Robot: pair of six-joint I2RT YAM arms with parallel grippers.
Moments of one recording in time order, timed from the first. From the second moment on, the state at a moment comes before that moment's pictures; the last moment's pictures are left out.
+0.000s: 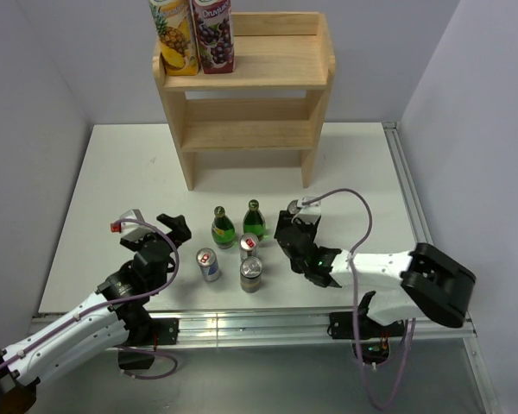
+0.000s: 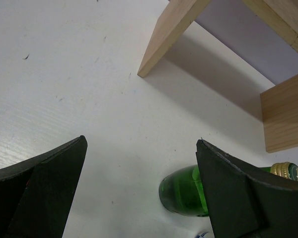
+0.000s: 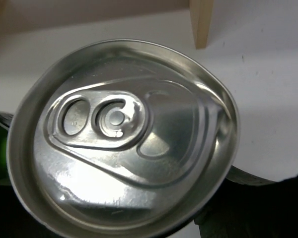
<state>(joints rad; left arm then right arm) -0.81 0.54 0.31 -0.11 -0.92 -0.83 0.98 1.37 0.42 0.45 0.93 0.54</state>
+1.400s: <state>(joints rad) -0.81 0.61 0.31 -0.11 -0.94 -0.84 0.68 1.62 2.06 -0.19 0.69 -0.04</state>
